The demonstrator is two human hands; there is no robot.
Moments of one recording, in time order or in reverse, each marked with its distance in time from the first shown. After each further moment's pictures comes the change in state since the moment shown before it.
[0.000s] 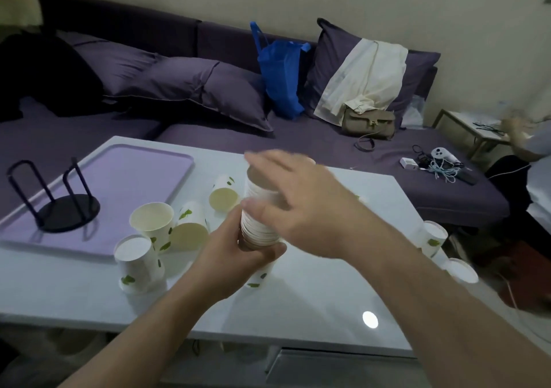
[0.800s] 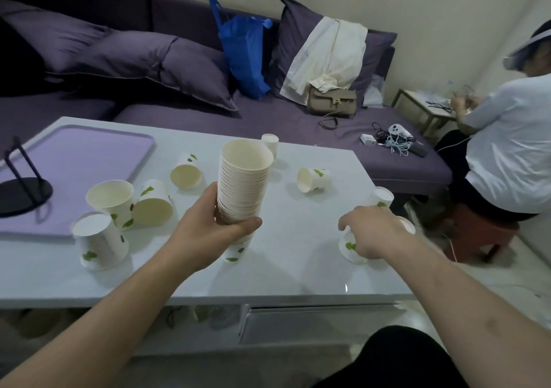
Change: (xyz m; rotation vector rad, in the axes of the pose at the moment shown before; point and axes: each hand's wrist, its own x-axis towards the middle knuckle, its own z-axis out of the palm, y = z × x) left_hand -0.017 0.017 0.022 0.063 -0.024 -0.043; right_hand -0.119 0.159 0.016 -0.633 -0.544 0.569
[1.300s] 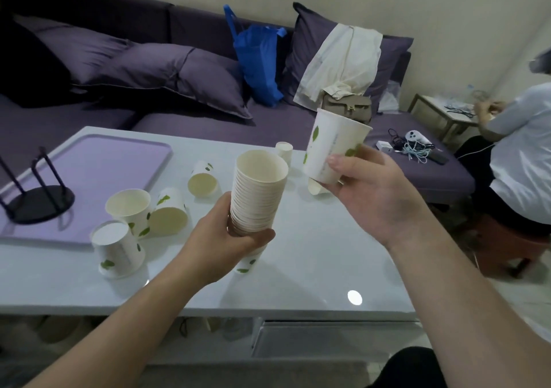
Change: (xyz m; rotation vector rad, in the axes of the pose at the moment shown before) left_hand 0.004 -0.008 -0.006 0.034 0.003 0.005; right_hand -0.036 -0.047 -0.098 2.244 0.178 -0.593
